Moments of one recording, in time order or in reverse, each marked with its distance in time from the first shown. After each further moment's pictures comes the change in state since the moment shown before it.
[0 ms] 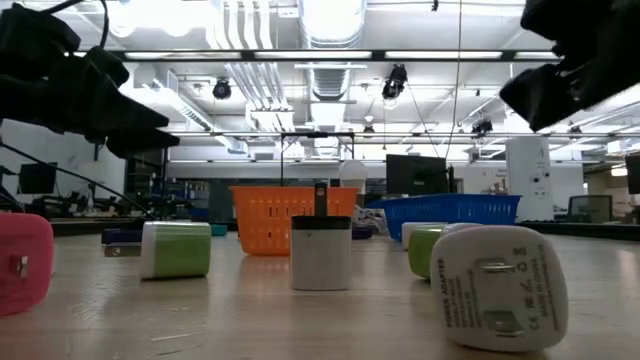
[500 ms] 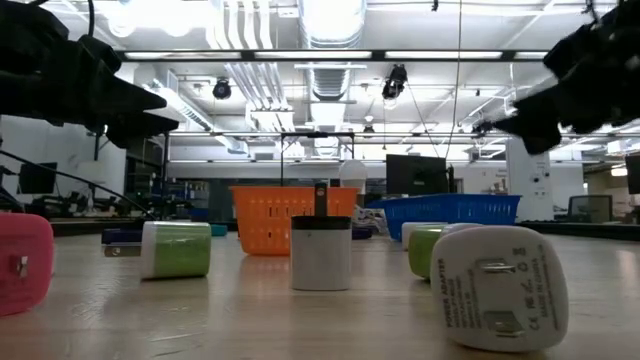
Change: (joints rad) left arm 0.000 -0.097 0.000 0.004 0.000 0.004; right arm -0.310 -0.657 -0.587 0.590 0.030 -0.018
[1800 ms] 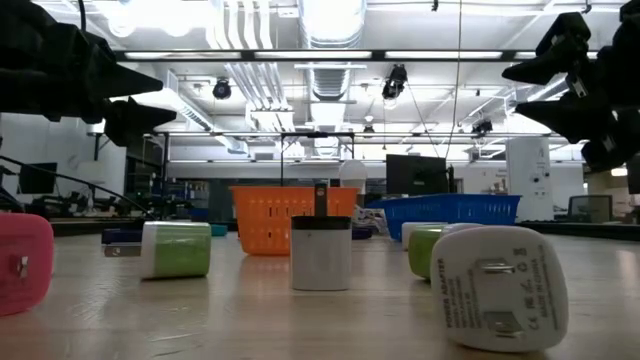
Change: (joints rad) left arm 0.000 -0.078 0.000 -0.003 0.021 -0.100; right arm 0.006 -0.246 0.000 -0.078 0.010 -1.375
